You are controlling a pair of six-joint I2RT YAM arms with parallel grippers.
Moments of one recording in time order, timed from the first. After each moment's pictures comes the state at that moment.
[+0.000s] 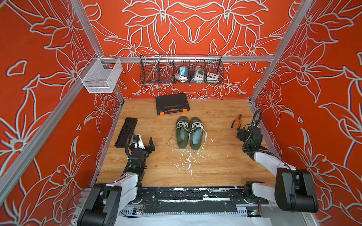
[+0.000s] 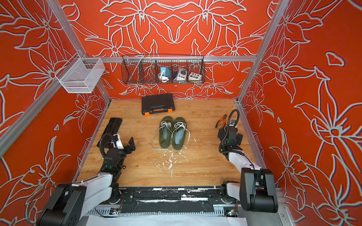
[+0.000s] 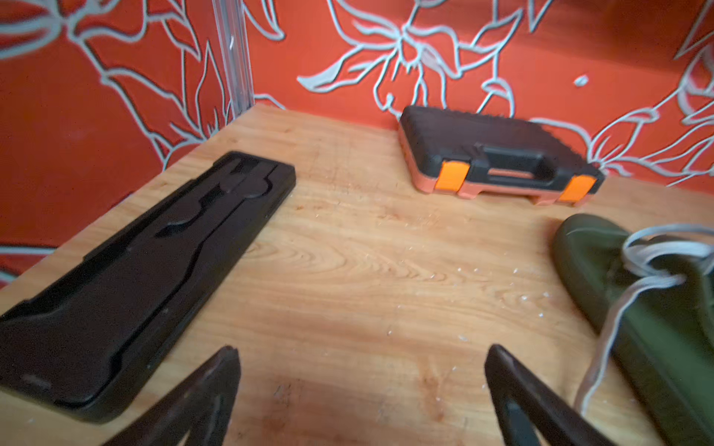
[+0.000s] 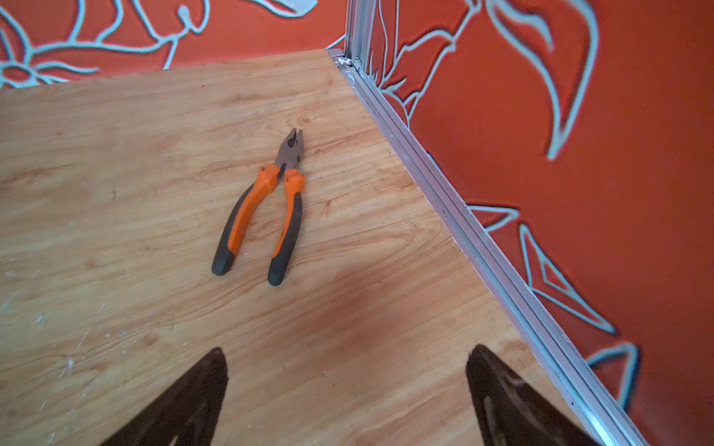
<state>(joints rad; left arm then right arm) -0.08 1.10 0.03 0.82 -0.26 -0.18 -0.04 1.25 0.49 0.22 0.33 0.10</state>
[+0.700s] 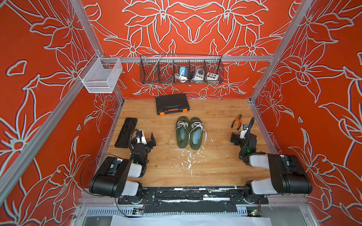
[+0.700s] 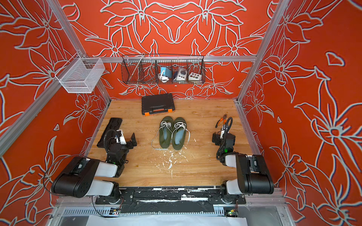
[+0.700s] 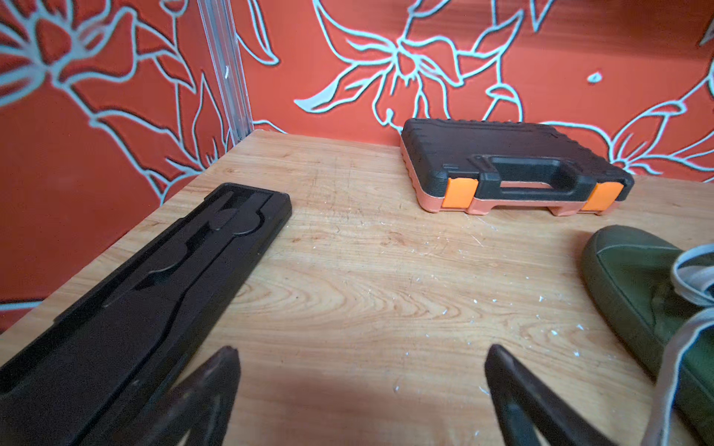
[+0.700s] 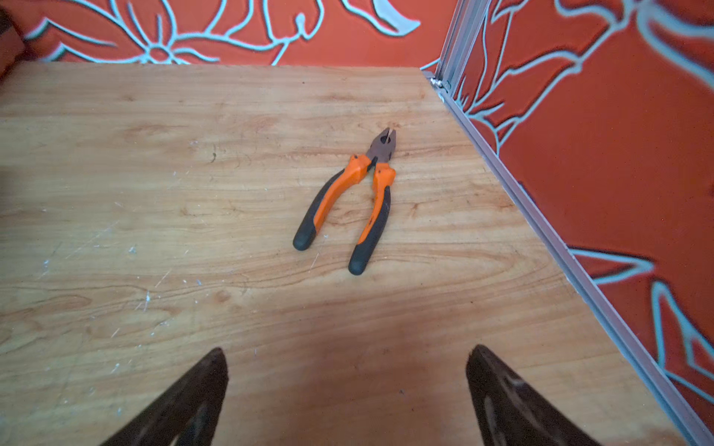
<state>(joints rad) -0.08 1.41 0.09 1.13 -0.27 -0.10 0.00 1.42 0.29 0.72 0.14 -0.04</state>
